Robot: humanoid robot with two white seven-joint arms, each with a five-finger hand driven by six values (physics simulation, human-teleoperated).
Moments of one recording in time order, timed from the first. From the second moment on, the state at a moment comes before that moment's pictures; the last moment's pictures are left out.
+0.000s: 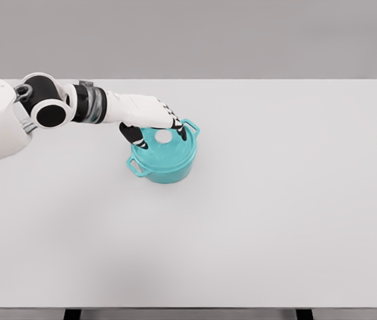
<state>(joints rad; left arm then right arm) -1.14 0.61 -1.21 -1.43 -0.24 -0.29 -0.61 0.01 0.00 0.50 -0.06 0.16 -0.04 0.31</state>
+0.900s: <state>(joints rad) -1.14 0.60 -1.23 -1.42 -0.26 -0.30 -0.61 0.01 0.00 0.51 -0.06 0.16 -0.04 0.31</state>
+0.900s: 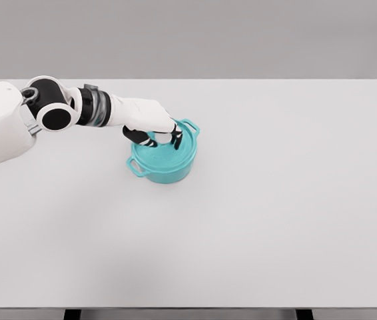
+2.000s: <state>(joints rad) -1.17 0.81 -1.24 -1.34 -0.41 -0.34 -0.61 0.01 0.00 0.50 -0.06 0.16 -0.04 0.31</state>
